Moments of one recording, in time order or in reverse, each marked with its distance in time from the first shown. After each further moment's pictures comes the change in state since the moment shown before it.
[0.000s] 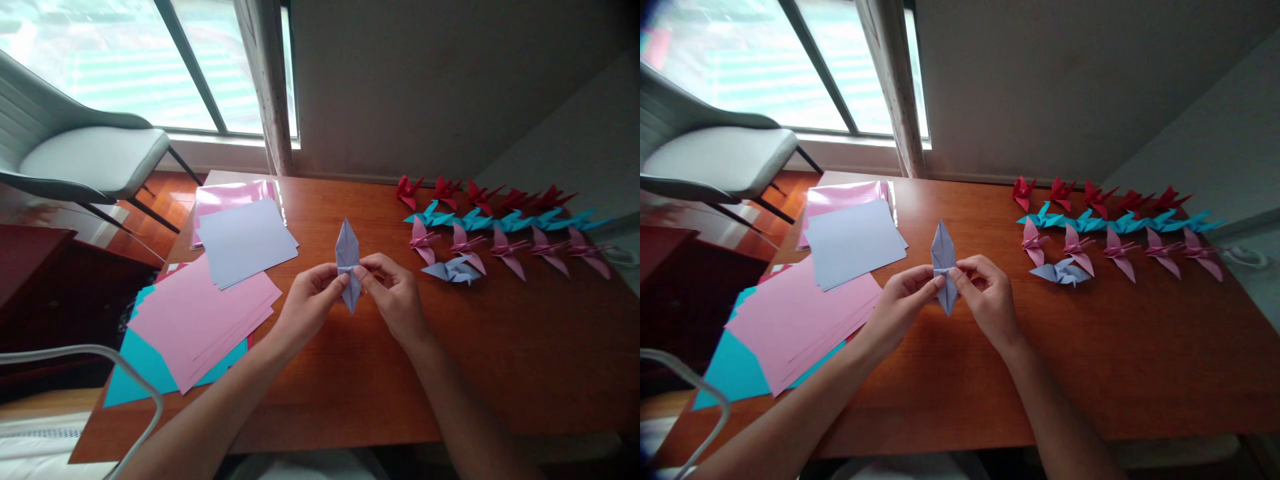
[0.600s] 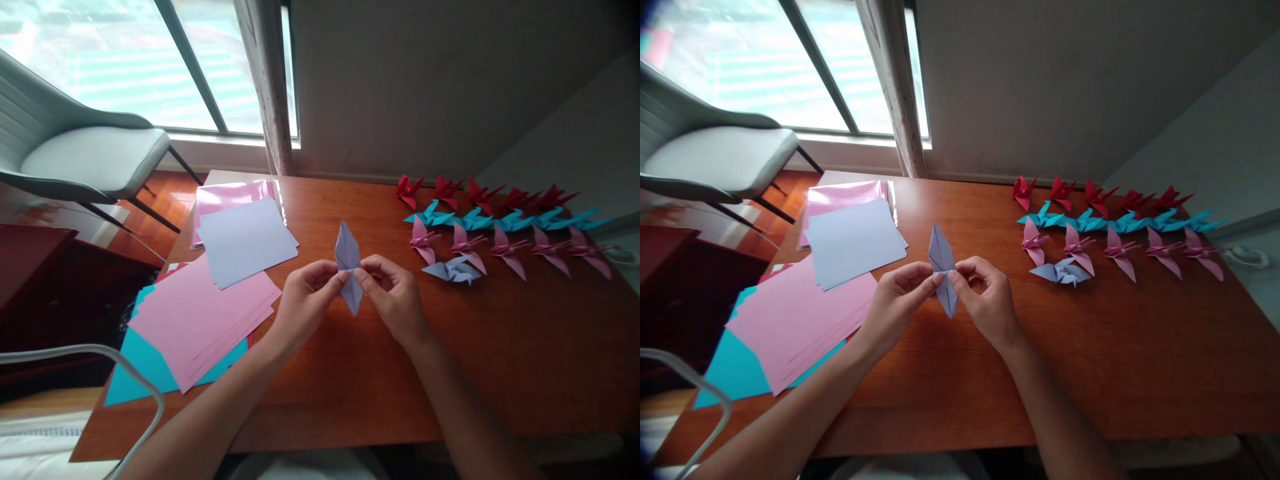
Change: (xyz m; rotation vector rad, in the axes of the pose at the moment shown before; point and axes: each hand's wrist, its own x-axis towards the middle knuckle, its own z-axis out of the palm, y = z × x) left_hand -0.003 0.004 -0.001 0.120 0.126 0.067; right_hand -0.003 -0.005 0.000 -0.011 -0.043 0.007
